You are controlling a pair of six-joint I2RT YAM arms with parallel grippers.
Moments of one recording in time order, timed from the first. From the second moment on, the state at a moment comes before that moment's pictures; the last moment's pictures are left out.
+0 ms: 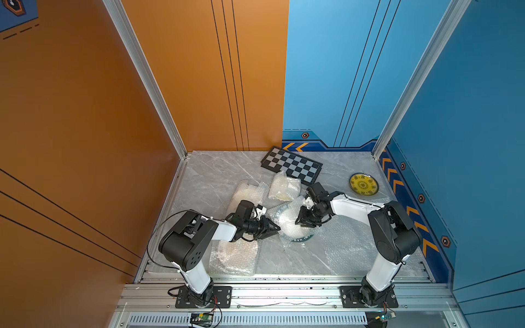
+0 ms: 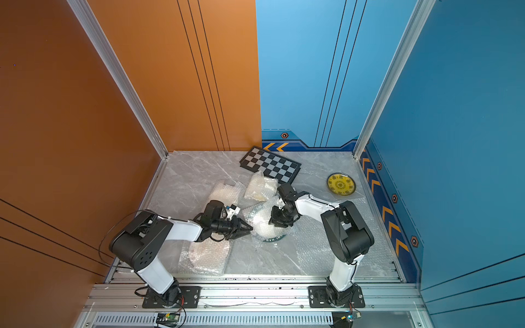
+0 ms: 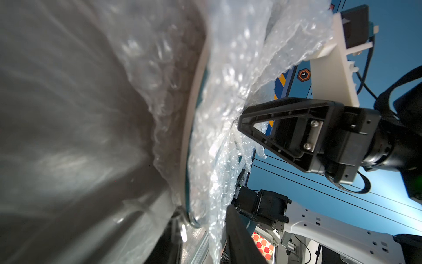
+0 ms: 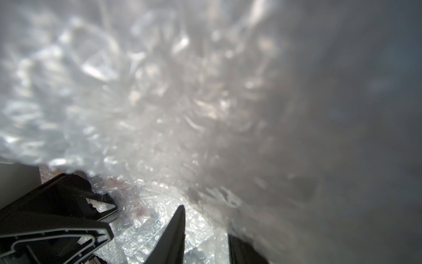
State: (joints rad) left arm -0.48 1.69 0.56 0.40 0.81 -1.08; right arm 0.48 1.78 1.04 -0.54 -0.44 0.65
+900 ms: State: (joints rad) left arm -0.38 1.64 0.50 0.40 0.83 -1.07; right arm 0.51 1.78 1.04 -0.54 -0.42 0.68
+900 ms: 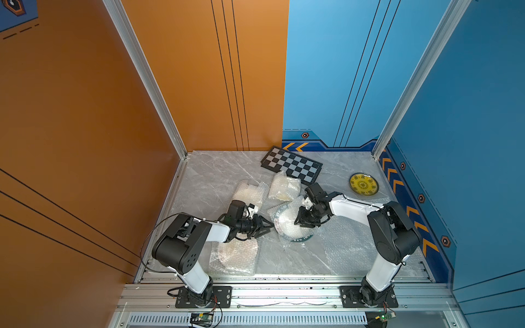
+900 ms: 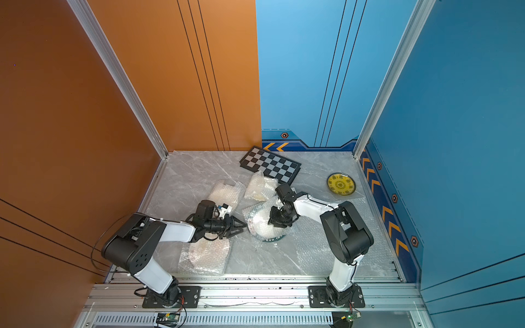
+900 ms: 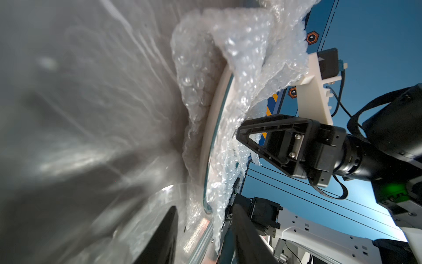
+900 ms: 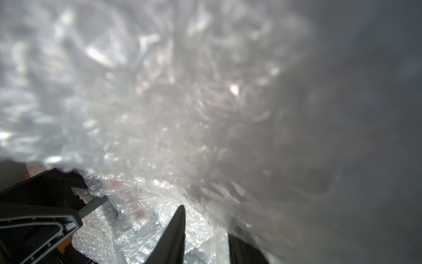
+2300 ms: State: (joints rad) left arm -0.45 1.89 0.58 0.69 0.97 -1.01; right arm 0.48 1.79 1.06 -0.58 -0.41 0.68
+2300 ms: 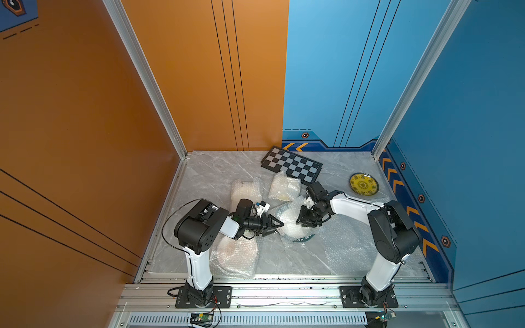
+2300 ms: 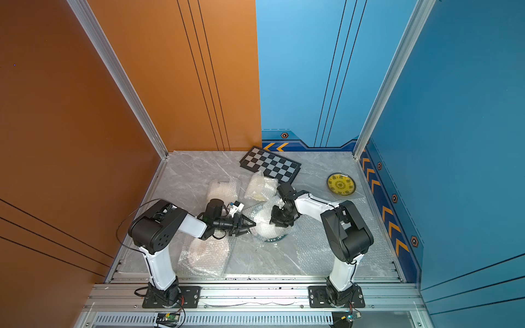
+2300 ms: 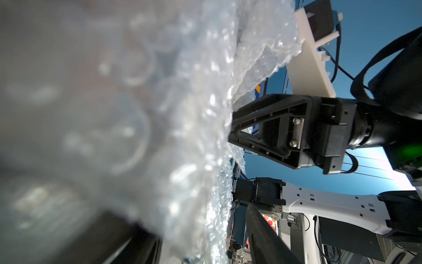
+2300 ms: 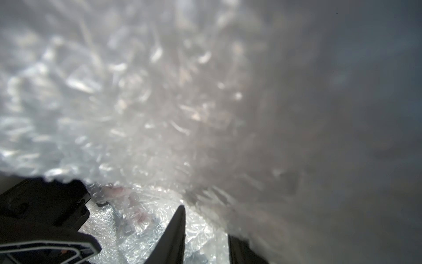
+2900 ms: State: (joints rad) left arm -0.45 1.86 0.50 0.69 0.97 -1.03; right arm 0.50 1.79 1.08 -0.59 -0.39 0.68
